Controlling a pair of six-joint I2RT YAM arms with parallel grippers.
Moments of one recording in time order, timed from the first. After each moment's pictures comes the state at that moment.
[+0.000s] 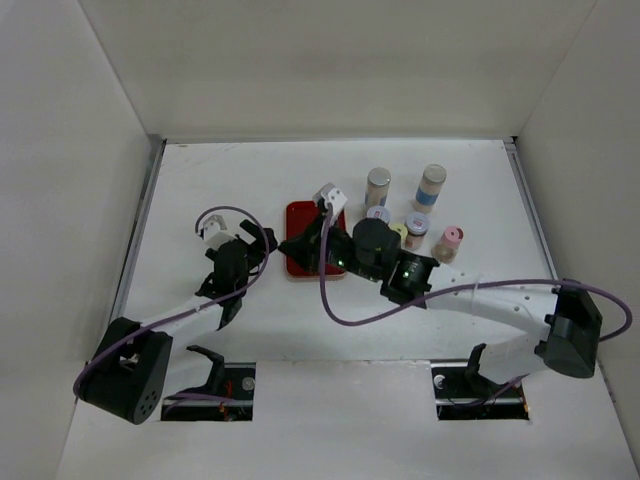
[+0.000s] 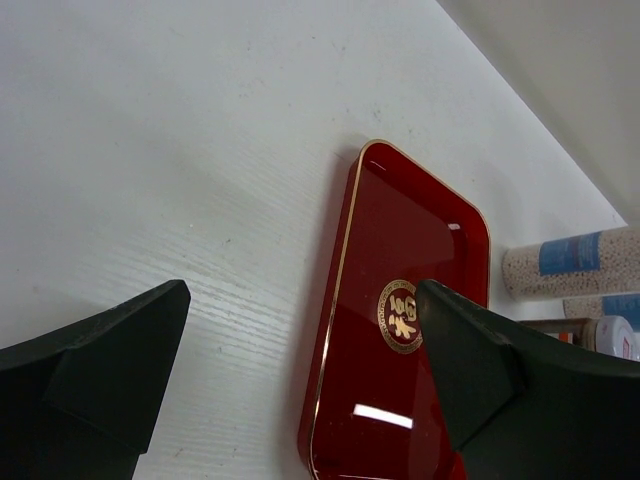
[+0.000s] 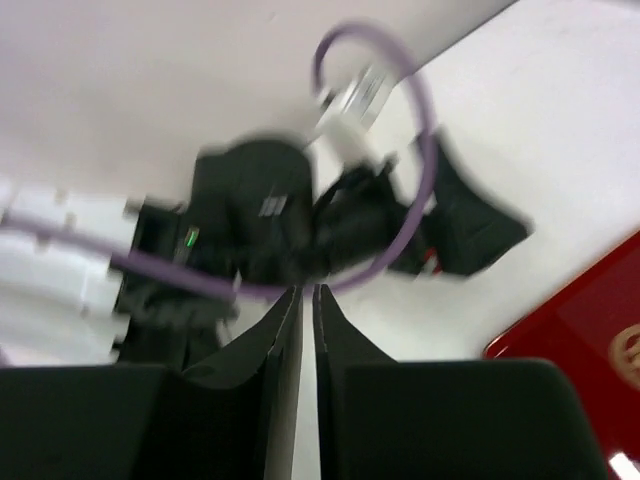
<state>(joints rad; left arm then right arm) -0.38 1.18 0.29 0.57 -0.38 -0.83 1.10 1.36 0.99 0.31 -0.02 0.36</state>
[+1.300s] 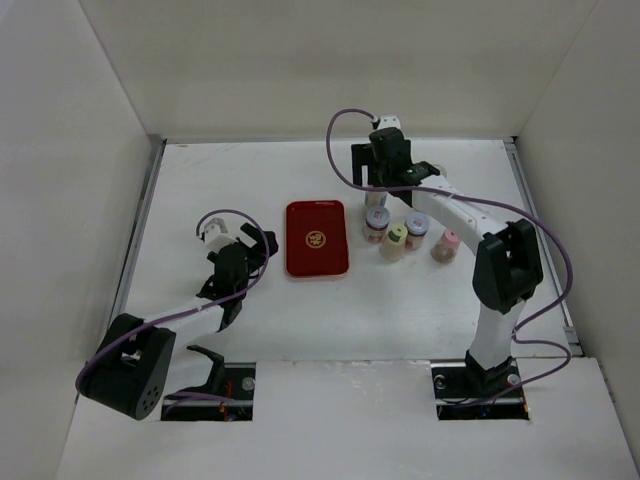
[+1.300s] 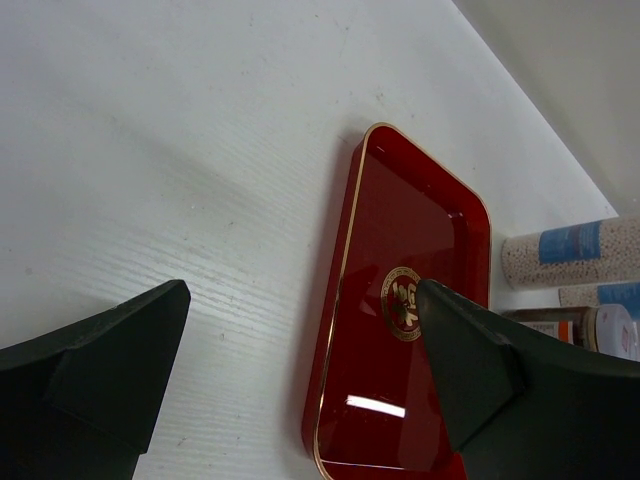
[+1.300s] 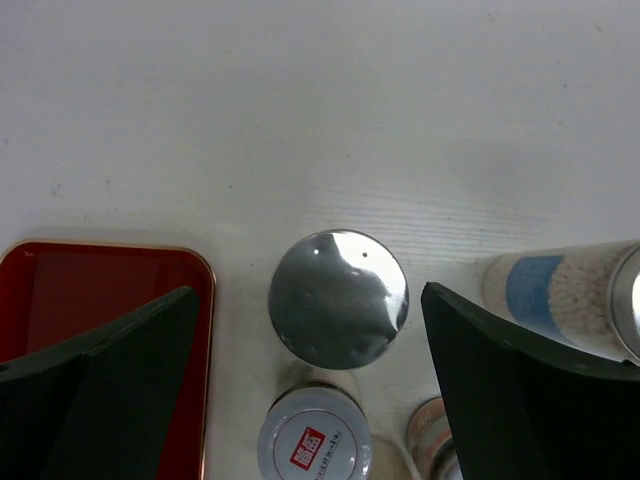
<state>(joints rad) -0.38 1.19 0.25 0.61 -0.35 -0.86 0.50 1.86 1.60 -0.33 0.35 0.23</state>
